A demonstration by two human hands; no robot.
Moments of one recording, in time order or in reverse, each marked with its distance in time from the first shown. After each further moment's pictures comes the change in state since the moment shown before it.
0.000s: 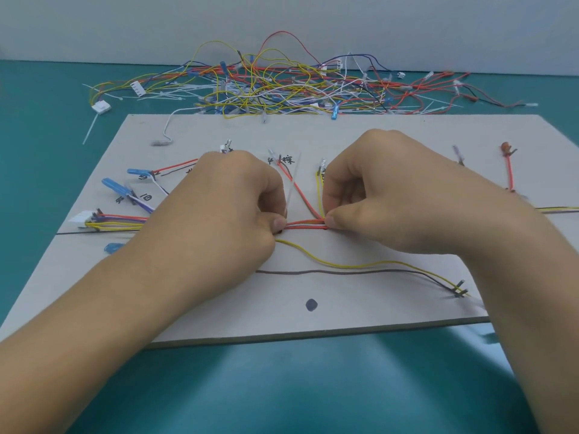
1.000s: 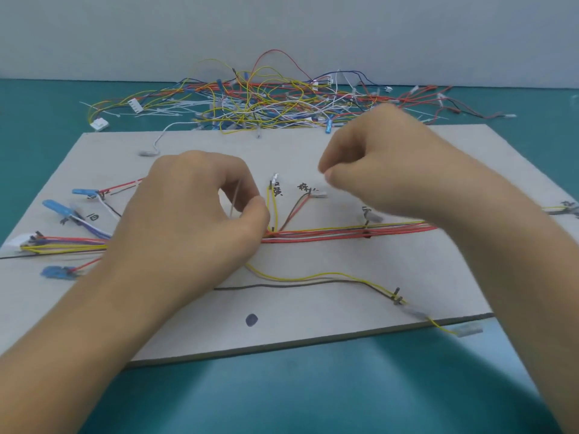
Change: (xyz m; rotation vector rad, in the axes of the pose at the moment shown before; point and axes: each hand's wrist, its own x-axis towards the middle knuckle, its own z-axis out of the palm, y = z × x) left_hand -0.009 -0.010 -0.014 -0.097 0.270 0.045; right_hand 0.021 -0.004 -0.012 0.089 0.180 0.238
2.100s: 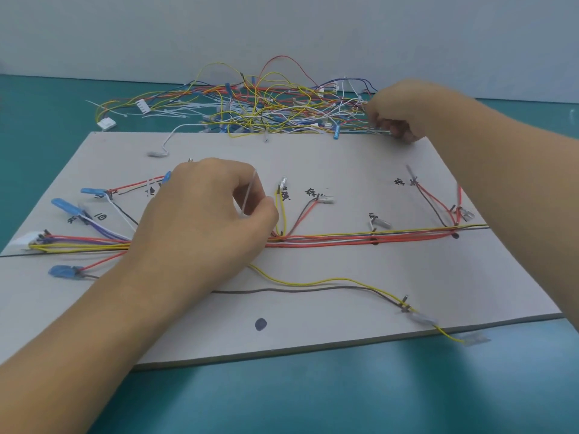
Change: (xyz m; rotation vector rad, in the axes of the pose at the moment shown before) left_hand 0.009 -0.019 0.015 -0.005 0.013 -0.072; right_hand 0.163 0.073 -0.021 0.018 -0.018 0.546
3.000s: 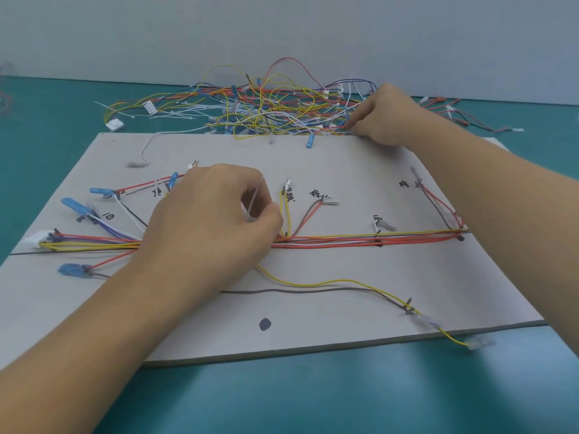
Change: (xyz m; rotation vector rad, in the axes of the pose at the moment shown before) left_hand -0.001 0.000 0.001 0.029 -0.044 -0.028; right_hand -0.004 0.005 0.022 -0.065 0.113 -0.443
